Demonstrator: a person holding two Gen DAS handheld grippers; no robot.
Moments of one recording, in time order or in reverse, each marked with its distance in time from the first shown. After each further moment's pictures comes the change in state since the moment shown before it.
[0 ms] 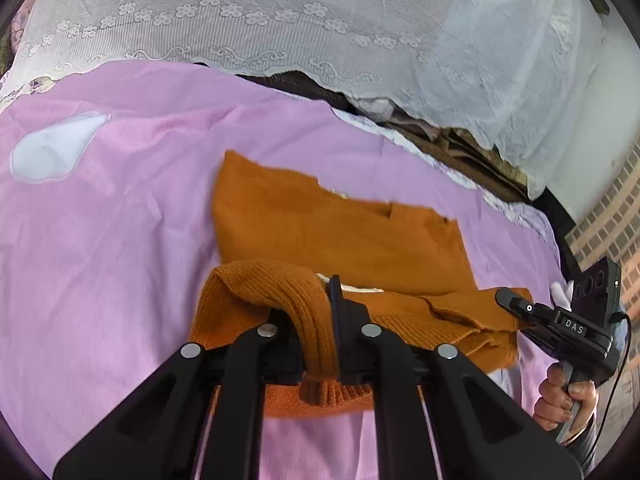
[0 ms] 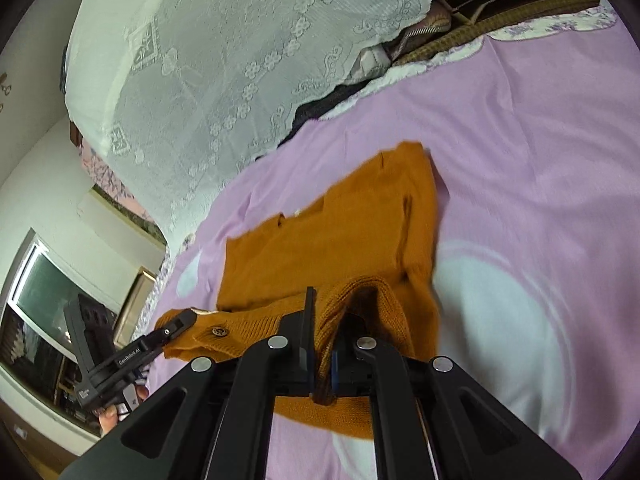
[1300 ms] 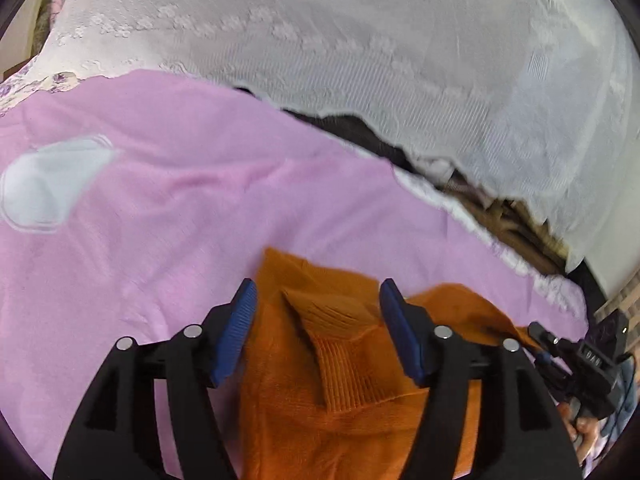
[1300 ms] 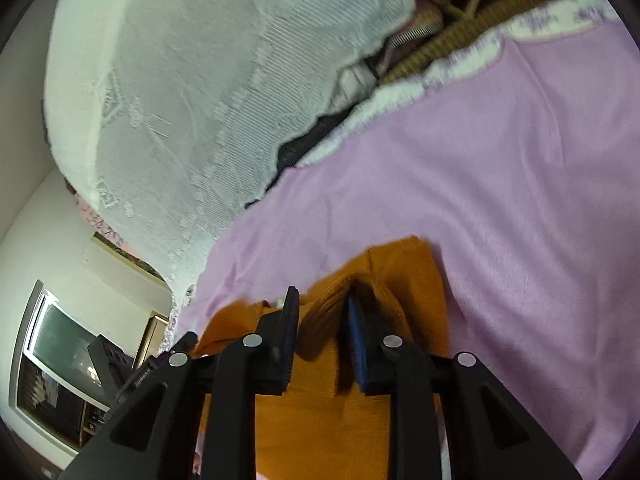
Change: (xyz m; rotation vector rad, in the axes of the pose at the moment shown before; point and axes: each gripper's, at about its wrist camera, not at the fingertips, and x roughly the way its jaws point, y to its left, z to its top) left arm 0.046 0.041 0.065 -0.146 -0.131 0.085; right arm 0.049 -0.027 0.074 0.068 -0.069 0.043
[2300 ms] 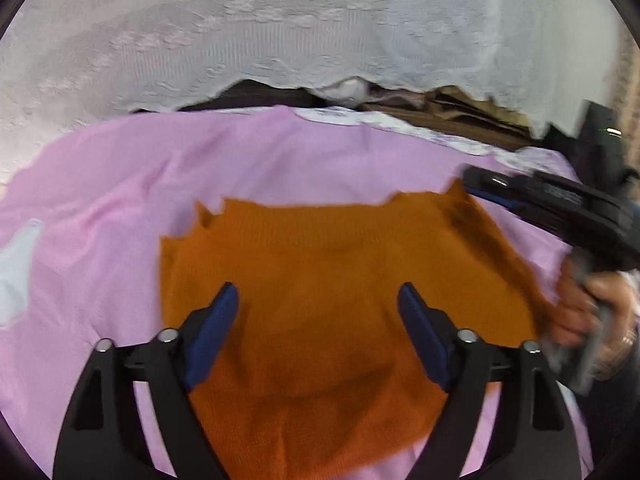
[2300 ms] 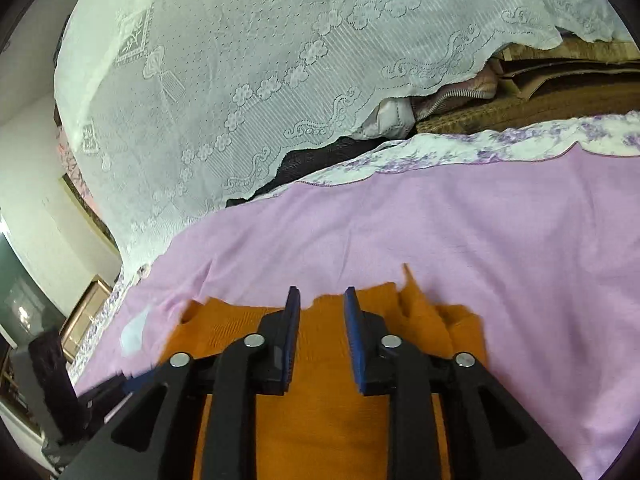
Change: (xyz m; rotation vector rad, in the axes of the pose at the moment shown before) left arm 0.025 -0.070 -0.034 0.443 0.135 0.001; right arm 0.037 0.047 0.008 -0.232 -0.005 -0.167
